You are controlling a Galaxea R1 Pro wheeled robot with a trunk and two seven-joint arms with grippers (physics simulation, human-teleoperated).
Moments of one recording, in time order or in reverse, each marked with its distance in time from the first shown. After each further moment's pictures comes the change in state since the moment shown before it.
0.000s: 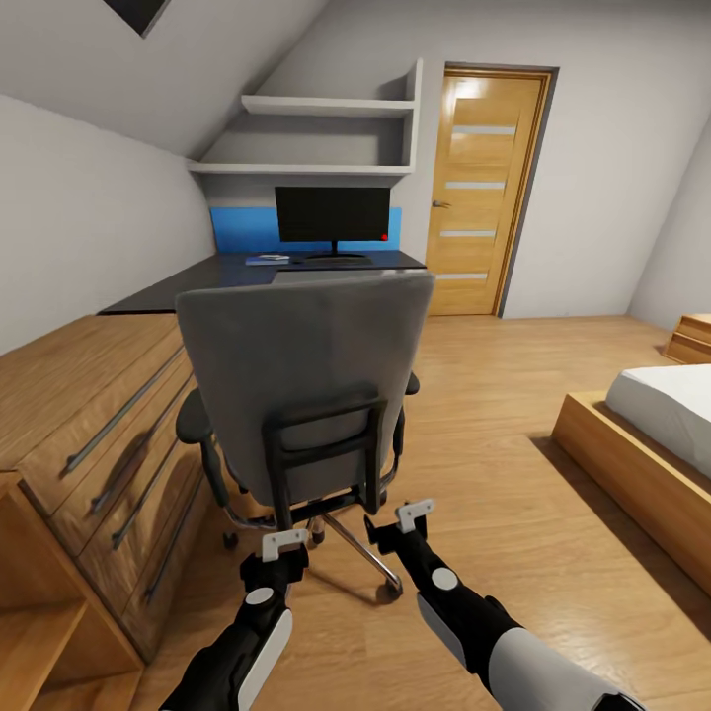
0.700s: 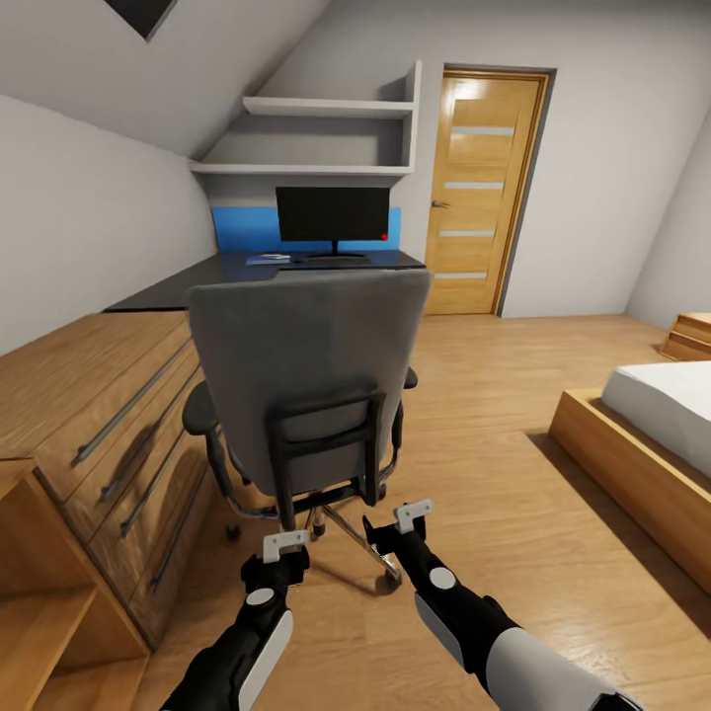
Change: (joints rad) left arm 0.000 -0.001 -0.001 0.005 0.000 0.010 -0.005; right arm -0.001 0.007 -0.003 0.000 -0.005 0.019 -0.007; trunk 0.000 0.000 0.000
